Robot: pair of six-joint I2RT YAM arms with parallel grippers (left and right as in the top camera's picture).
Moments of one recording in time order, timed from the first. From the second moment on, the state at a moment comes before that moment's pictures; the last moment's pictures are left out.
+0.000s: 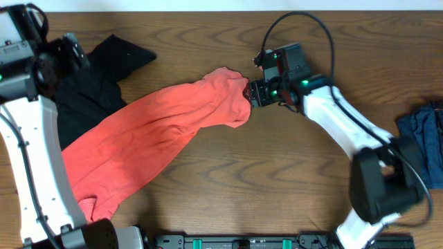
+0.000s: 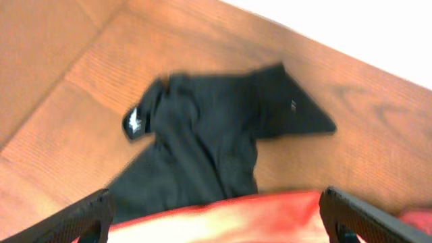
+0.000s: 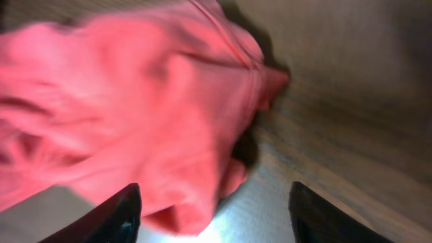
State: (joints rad) left arm 0.30 1.53 1.74 -1.04 -0.11 -0.15; right arm 0.36 1.88 1.29 -0.40 -0.31 0.11
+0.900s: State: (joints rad) left arm 0.30 1.54 1.67 -1.15 0.00 -0.19; right arm 0.22 1.67 1.52 -0.72 -0.37 0.05
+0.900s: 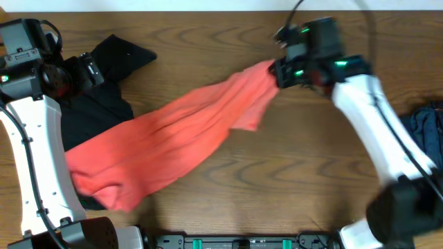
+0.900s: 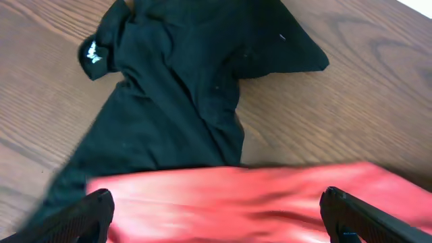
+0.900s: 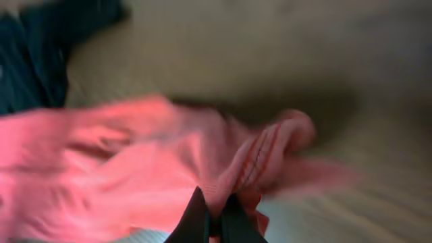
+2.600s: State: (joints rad) left arm 0.23 2.19 1.67 -1.11 -0.23 -0.06; right arm -0.21 1.76 1.48 -0.99 -0.21 -0.01
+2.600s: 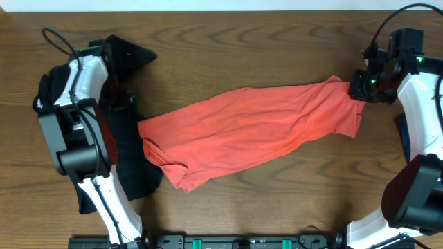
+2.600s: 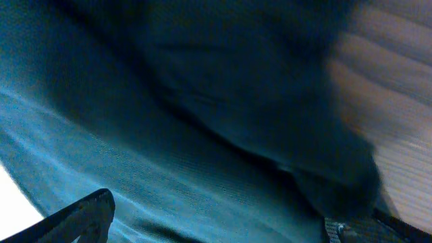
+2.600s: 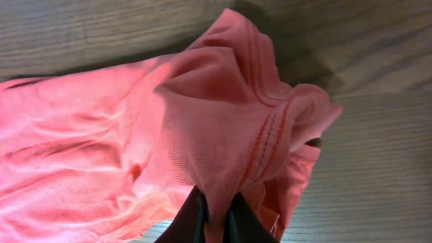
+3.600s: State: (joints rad) left arm 0.45 2.13 2.03 -1.37 -0.13 -0.09; right arm -0.31 1.76 1.48 -1.06 -0.37 -0.10
